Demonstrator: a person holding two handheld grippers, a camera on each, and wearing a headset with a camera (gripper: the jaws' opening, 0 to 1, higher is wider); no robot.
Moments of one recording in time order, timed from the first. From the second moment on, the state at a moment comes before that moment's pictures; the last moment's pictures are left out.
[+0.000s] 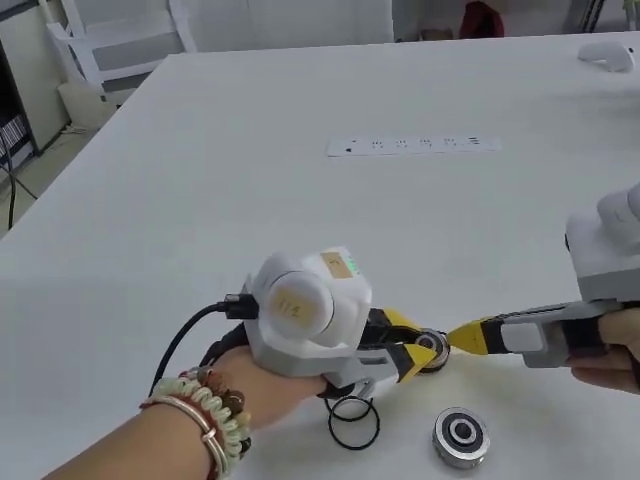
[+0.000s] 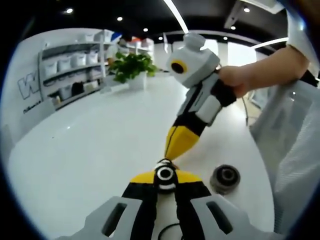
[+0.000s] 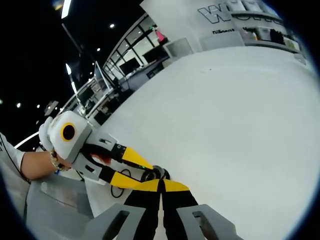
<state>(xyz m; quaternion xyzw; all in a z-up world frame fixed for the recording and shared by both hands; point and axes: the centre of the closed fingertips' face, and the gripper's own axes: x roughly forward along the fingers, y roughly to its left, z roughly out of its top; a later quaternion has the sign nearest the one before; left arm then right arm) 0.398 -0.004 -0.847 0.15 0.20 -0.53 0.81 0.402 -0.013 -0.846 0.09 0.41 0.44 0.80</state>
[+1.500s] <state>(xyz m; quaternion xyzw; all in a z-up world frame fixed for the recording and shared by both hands) 0.397 -0.009 -0.850 0.15 0.20 -0.52 0.82 0.390 0.003 -0.834 0.10 0.41 0.46 0.78</state>
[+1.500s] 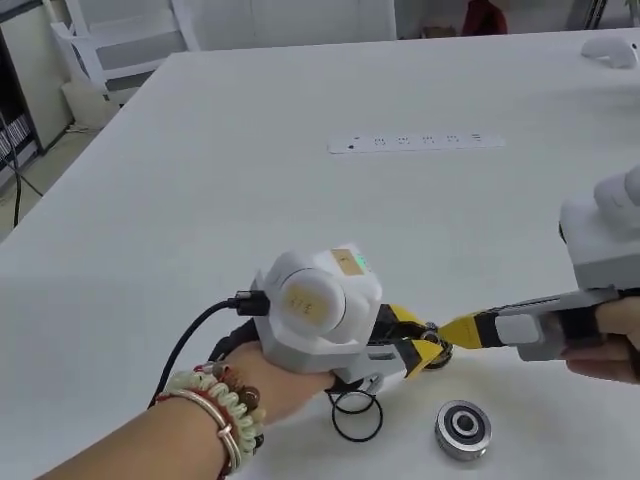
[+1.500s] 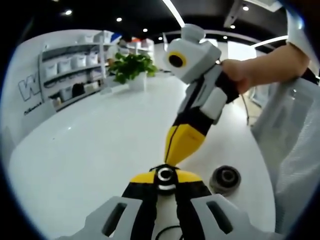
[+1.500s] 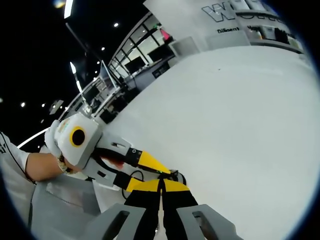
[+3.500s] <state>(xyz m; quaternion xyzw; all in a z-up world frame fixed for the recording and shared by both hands) 0.370 0.000 -0.771 0.19 0.16 -0.57 0.78 0.398 -0.016 -0.833 0.10 0.41 0.43 0.80</state>
